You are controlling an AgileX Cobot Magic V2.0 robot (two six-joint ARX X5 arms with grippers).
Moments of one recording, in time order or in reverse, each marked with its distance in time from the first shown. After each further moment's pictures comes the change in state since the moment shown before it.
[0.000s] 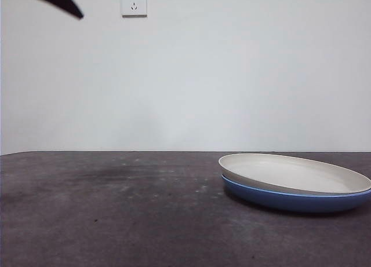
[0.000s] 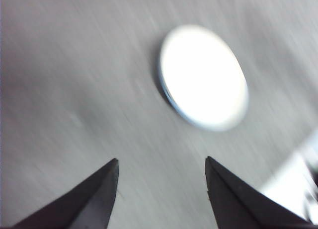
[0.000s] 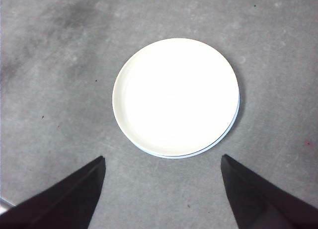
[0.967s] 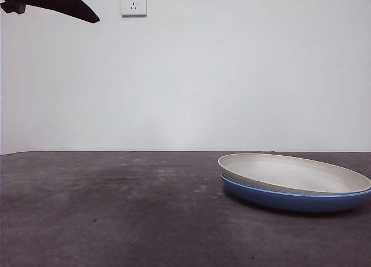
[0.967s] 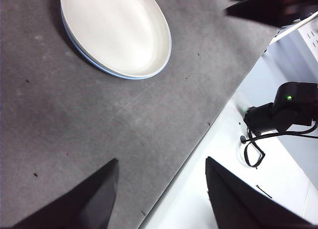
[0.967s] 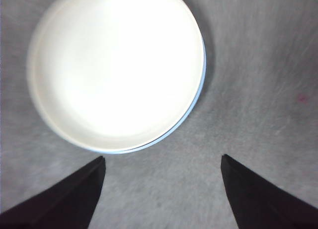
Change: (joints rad) left arm -0.098 -0.077 -0.161 0.035 0.196 0.019; right arm -0.036 0.277 -0.142 0.167 0.098 0.076
